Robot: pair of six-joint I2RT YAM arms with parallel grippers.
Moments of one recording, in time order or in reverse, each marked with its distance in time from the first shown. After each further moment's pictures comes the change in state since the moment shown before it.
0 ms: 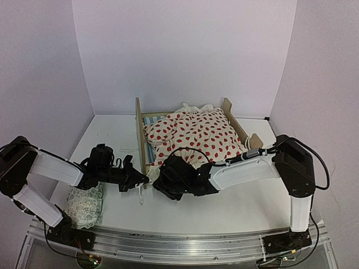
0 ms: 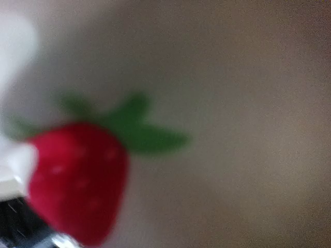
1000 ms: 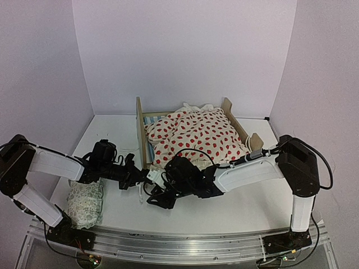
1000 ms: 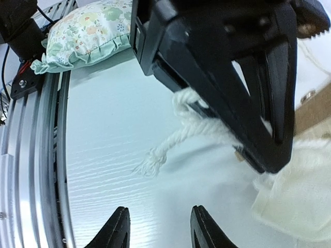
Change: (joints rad) left arm 0.004 0.002 0.090 -0.174 0.023 0.048; right arm -0.005 -0.028 -0.077 0.149 -0.337 -1.449
